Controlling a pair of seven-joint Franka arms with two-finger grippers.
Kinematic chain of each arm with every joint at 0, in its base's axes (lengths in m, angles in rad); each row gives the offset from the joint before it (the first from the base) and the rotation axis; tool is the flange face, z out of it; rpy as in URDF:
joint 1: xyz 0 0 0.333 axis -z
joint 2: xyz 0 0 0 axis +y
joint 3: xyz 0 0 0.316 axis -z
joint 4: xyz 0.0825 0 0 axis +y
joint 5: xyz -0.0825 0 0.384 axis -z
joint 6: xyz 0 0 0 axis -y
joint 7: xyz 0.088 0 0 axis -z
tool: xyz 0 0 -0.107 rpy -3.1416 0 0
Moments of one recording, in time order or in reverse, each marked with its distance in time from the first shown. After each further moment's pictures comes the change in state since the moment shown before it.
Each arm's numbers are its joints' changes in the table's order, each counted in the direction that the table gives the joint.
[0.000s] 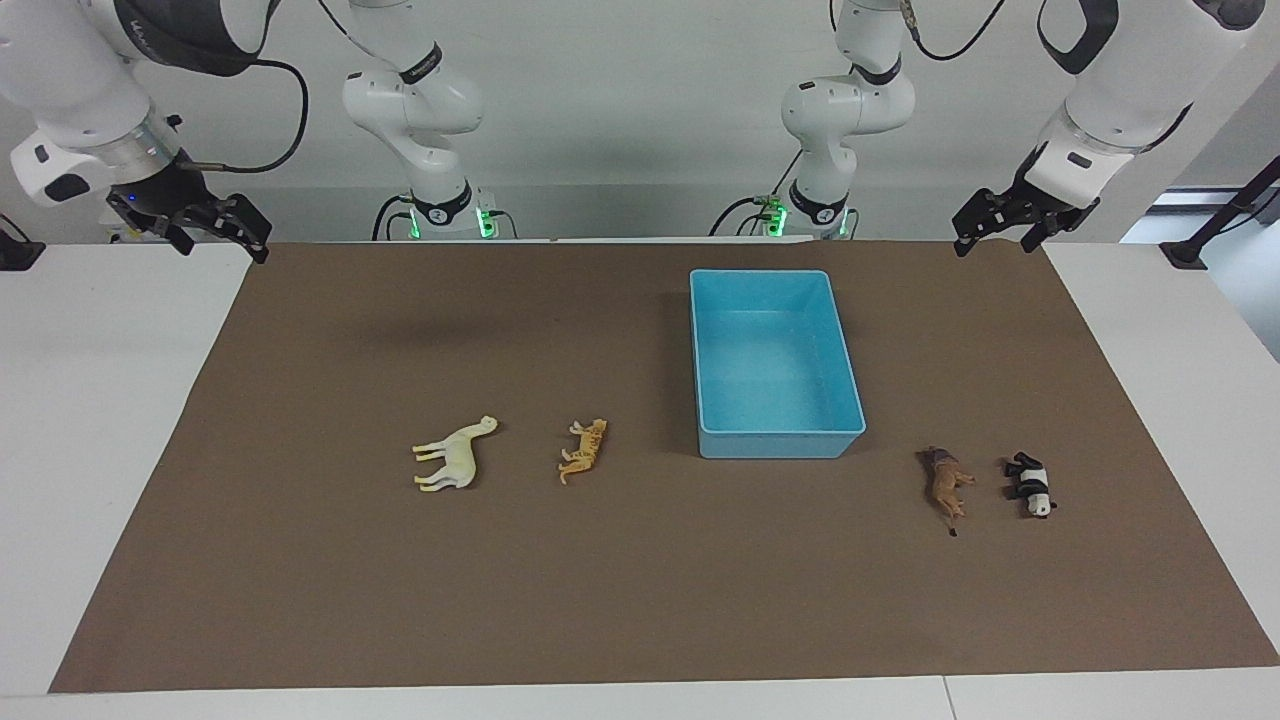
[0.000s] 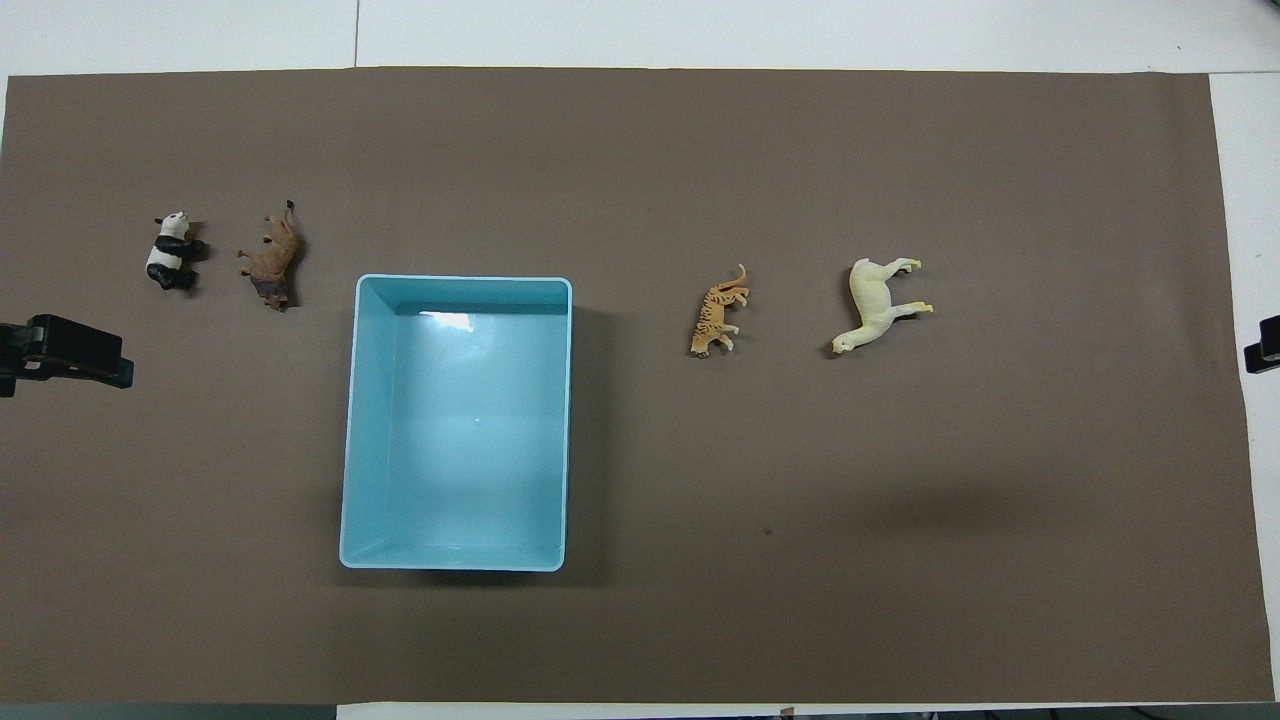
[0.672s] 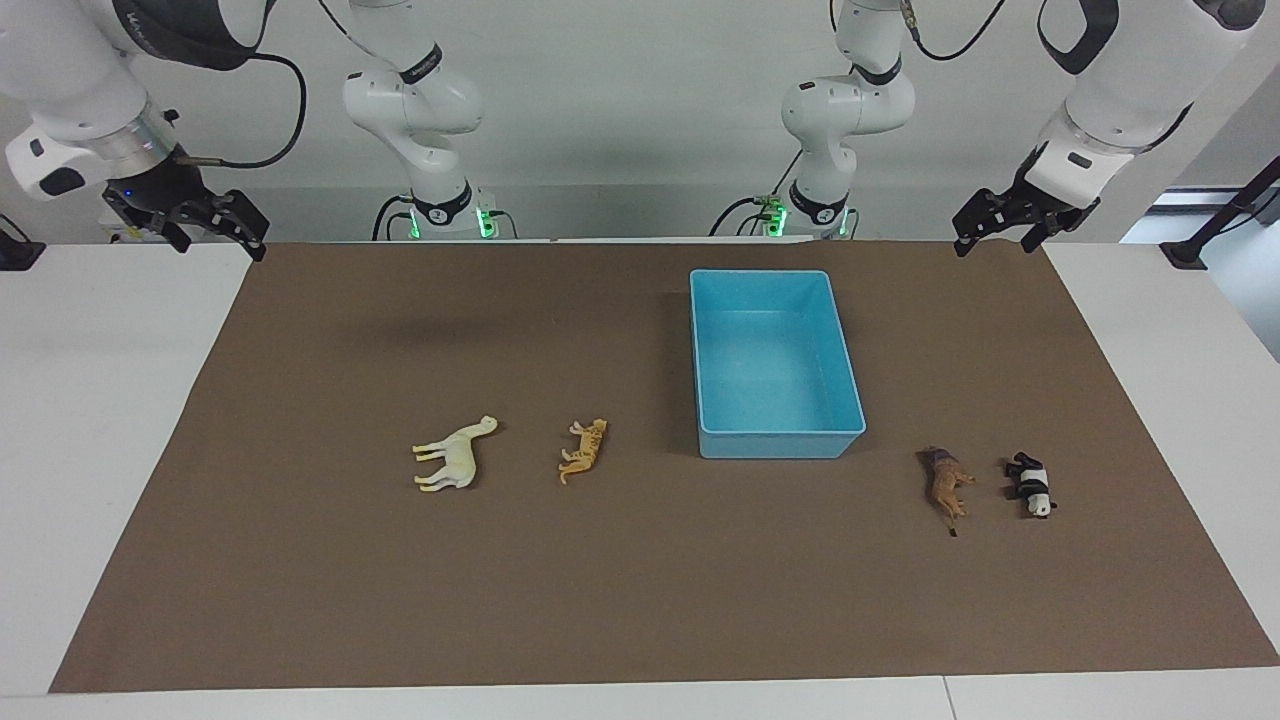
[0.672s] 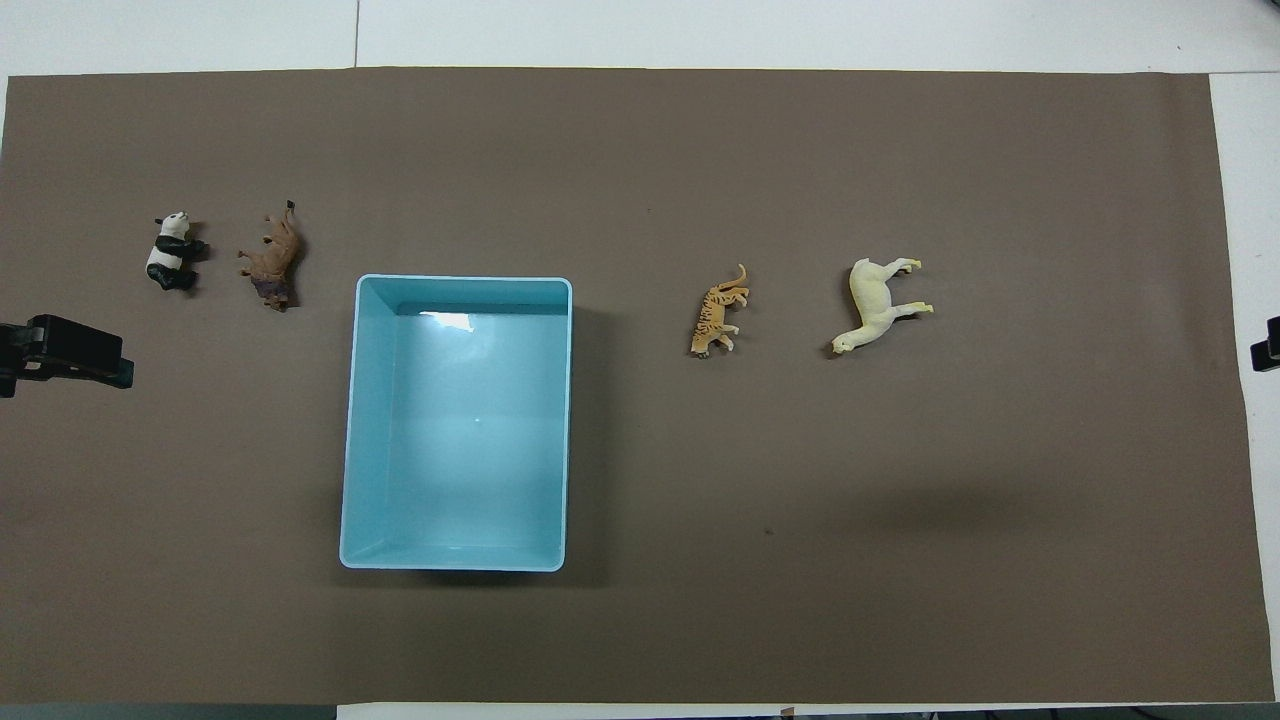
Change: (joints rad) left arm 0.000 0.000 0.000 0.000 0.000 0.000 0.000; right arm 0.000 -0.003 -0.002 -0.008 -0.002 0.011 -0.020
